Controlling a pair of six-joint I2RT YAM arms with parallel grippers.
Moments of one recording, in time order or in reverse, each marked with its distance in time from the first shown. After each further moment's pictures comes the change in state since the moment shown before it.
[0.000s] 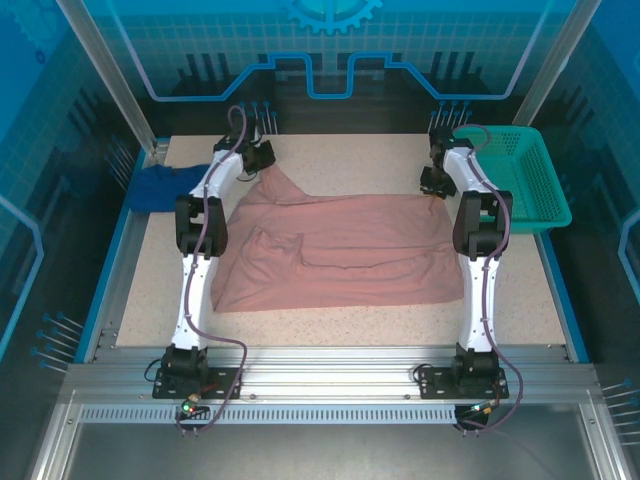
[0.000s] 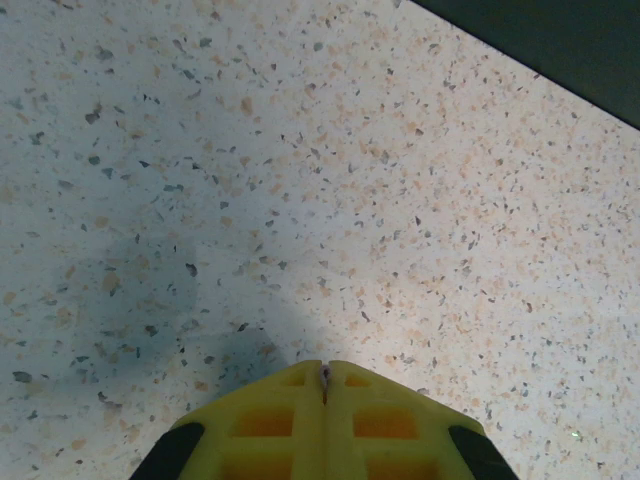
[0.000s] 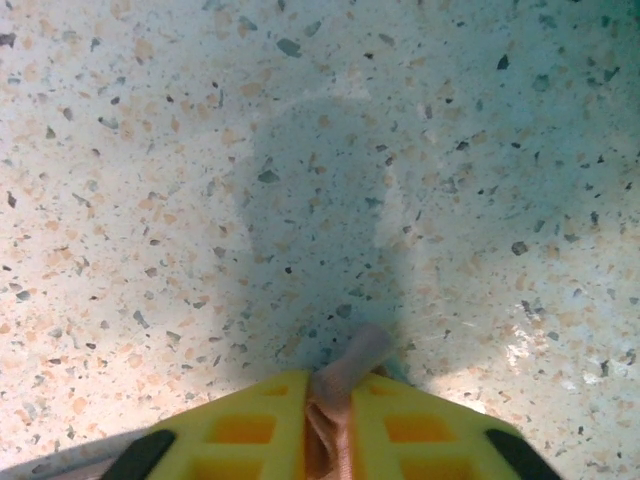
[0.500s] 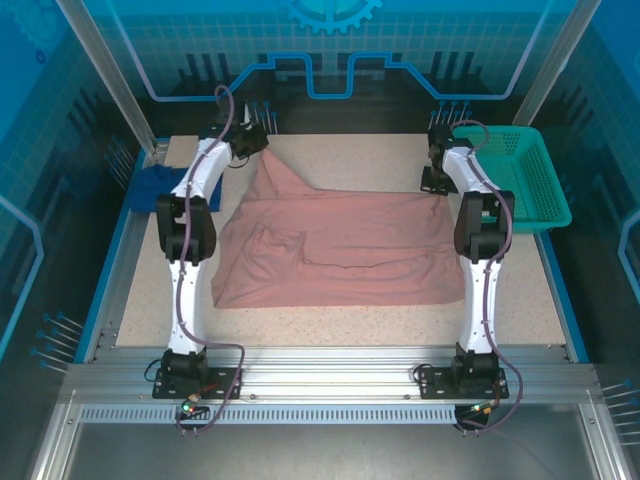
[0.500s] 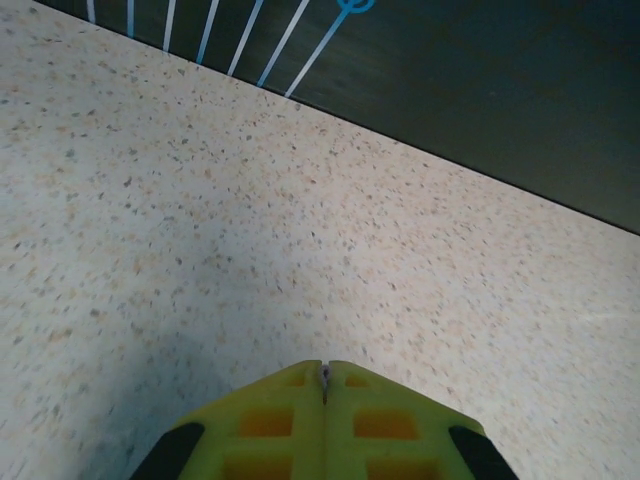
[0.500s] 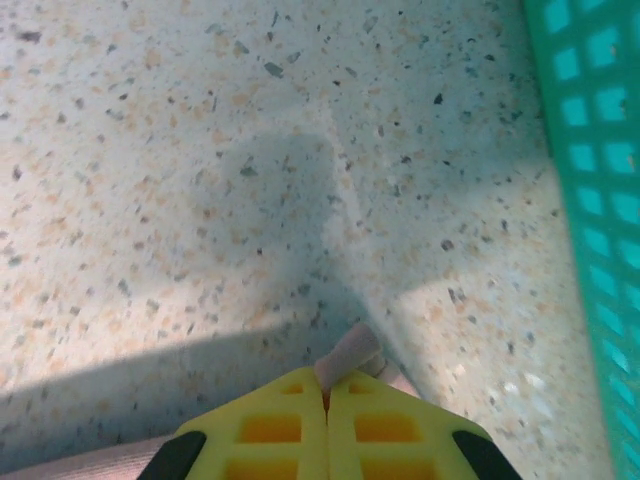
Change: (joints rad) left arm 0.004 -0.291 -0.187 -0.005 -0.001 0.007; right arm 0.021 -0.095 -0.095 0.040 0.106 -0.099
